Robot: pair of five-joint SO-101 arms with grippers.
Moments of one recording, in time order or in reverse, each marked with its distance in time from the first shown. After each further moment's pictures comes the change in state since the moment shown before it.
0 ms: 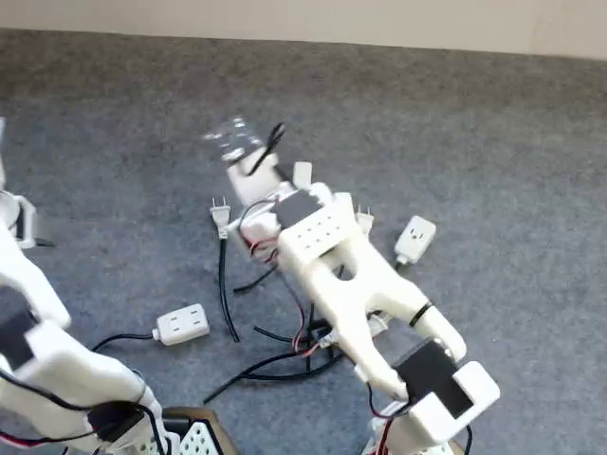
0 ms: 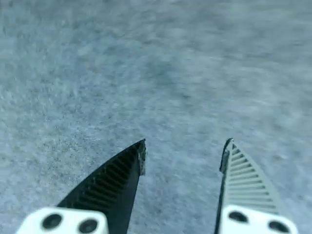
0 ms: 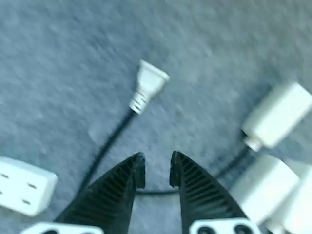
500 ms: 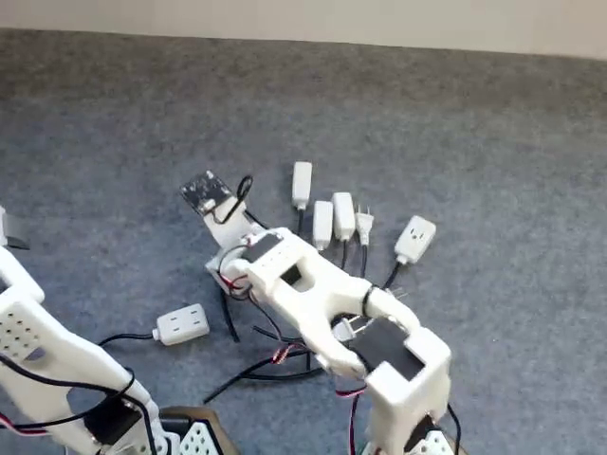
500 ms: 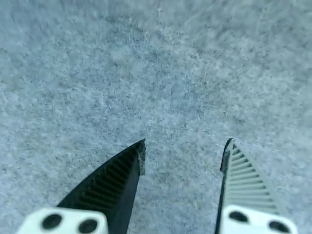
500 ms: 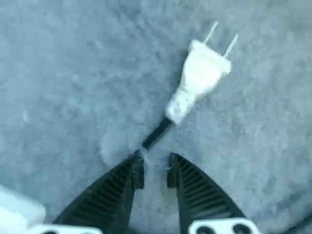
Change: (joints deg) left arm -4.7 23.5 -28.2 8.7 0.0; right arm -6.0 15.2 8.0 -22.2 -2.1
